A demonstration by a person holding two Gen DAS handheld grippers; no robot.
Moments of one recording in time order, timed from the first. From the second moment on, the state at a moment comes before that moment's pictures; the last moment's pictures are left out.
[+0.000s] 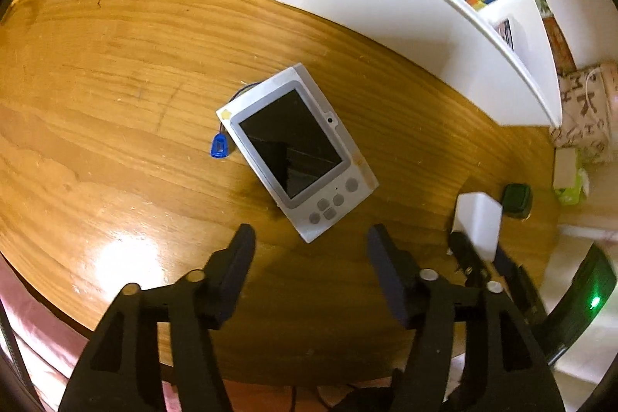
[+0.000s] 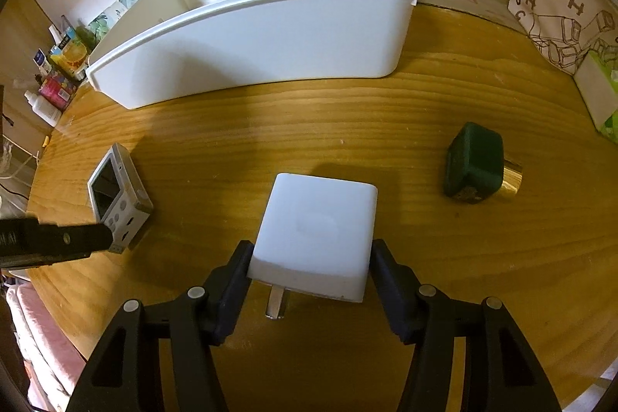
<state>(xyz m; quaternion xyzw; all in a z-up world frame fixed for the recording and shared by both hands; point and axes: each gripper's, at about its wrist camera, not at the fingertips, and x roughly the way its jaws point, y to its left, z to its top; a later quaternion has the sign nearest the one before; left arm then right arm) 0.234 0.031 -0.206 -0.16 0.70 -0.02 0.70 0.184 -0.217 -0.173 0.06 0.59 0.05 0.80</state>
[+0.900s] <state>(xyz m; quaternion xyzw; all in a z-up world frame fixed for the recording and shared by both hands) 0.313 0.038 -0.244 -0.20 0.74 0.07 0.63 0.205 -0.226 -0.175 0.07 0.58 0.07 0.81</state>
